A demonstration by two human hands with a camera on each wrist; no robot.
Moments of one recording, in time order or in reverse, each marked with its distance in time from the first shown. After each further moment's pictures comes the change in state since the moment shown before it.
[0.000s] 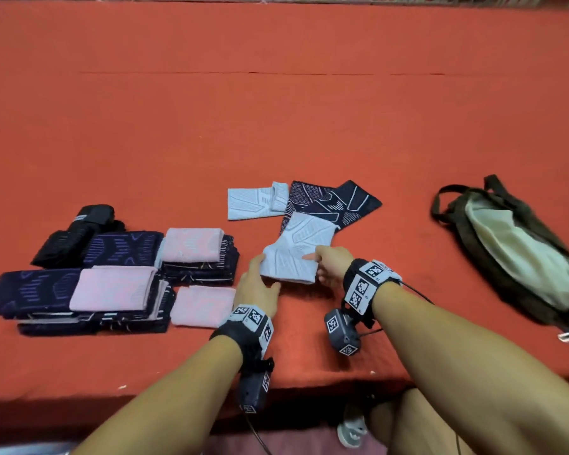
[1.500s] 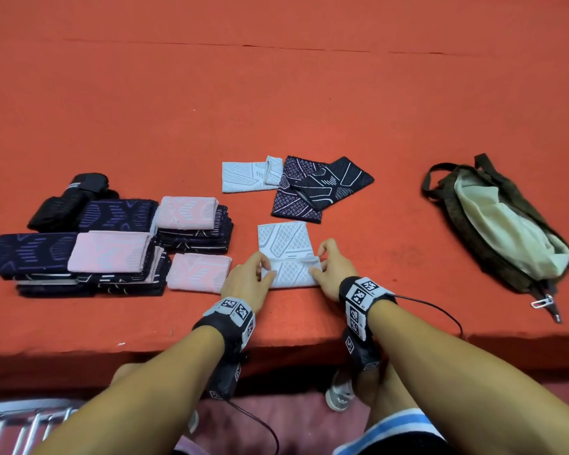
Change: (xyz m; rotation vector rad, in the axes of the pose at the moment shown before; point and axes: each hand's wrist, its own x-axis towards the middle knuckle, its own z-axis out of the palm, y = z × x) left_hand -0.040 -0.029 -0.004 0.102 -0.065 0.155; right_hand -0.033 0.082 -0.025 -0.725 0.060 -0.458
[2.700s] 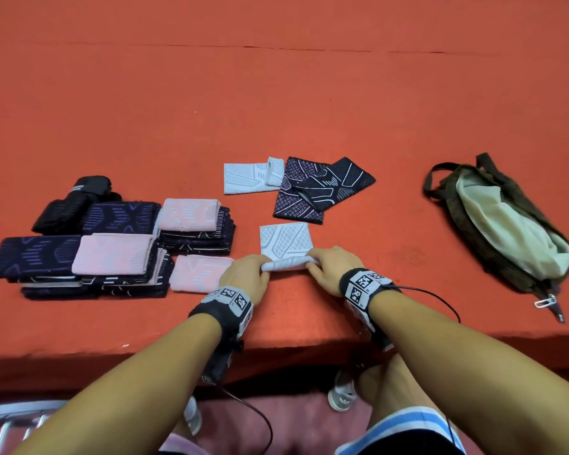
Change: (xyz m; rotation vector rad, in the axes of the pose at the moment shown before) left_hand 0.014 0.010 -0.022 0.302 -0.131 0.118; right_hand 0.005 -0.016 -0.017 -0.502 -0.088 -0.211
